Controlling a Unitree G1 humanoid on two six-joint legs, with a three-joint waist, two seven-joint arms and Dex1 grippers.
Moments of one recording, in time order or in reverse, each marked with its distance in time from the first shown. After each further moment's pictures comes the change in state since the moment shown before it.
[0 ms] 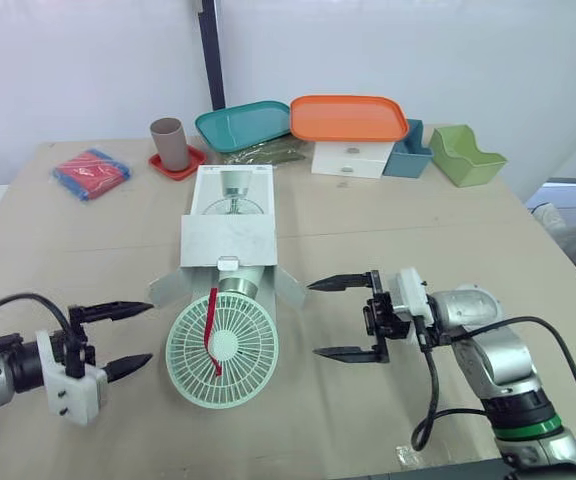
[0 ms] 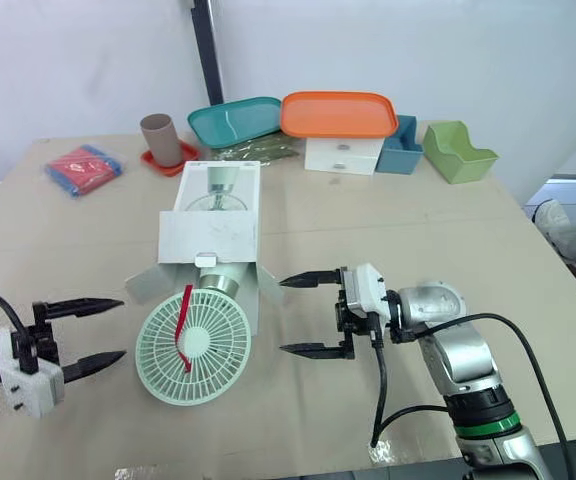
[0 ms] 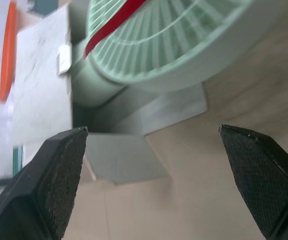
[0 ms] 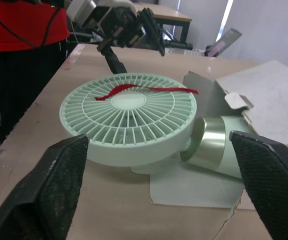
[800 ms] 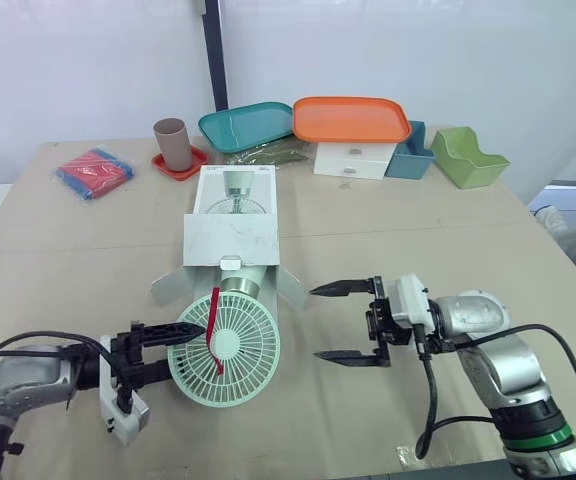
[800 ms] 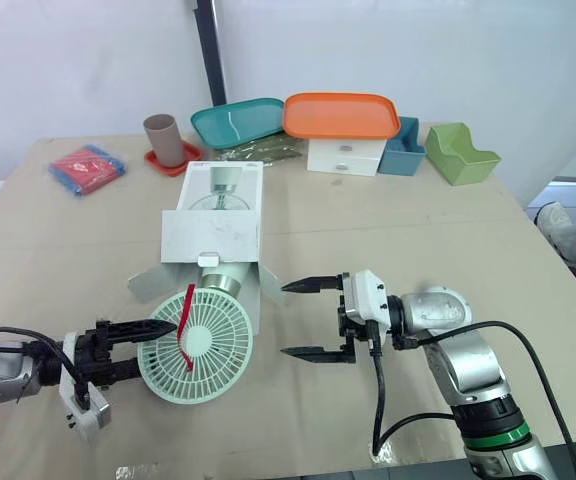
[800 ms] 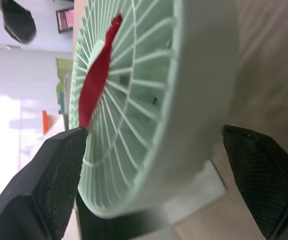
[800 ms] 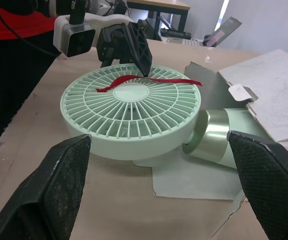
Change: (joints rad) left arm -0.297 -0.173 -0.114 0.177 0.528 -0.373 0.344; right arm 0.026 -0.024 0.018 -0.046 -0.034 0.025 -0.061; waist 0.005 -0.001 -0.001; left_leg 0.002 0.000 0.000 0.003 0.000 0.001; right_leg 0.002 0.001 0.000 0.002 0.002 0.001
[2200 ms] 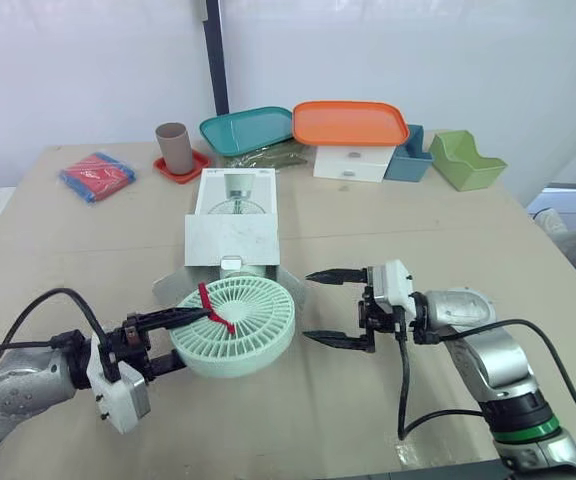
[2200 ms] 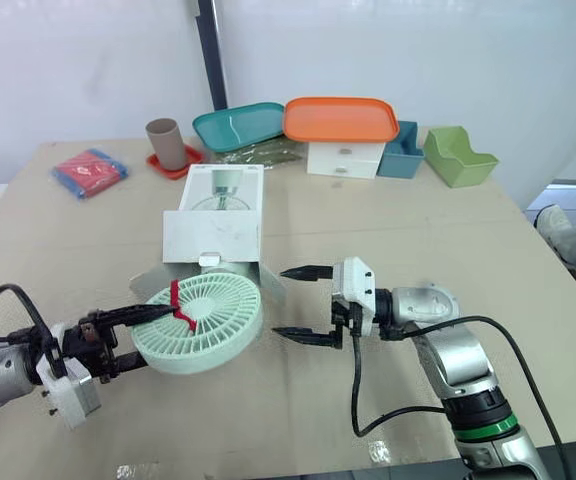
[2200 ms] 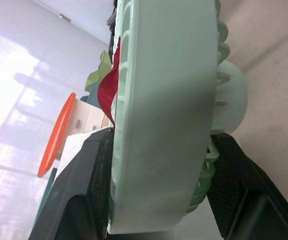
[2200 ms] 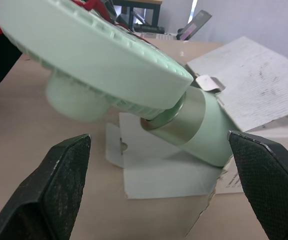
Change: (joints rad) left arm 0.235 0.326 -0.311 -0.414 -0.768 0.590 -0.003; right arm -0.040 0.039 0.017 0.036 -0.029 0.028 -0.137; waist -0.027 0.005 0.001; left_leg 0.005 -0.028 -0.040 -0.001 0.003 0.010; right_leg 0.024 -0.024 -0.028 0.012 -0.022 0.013
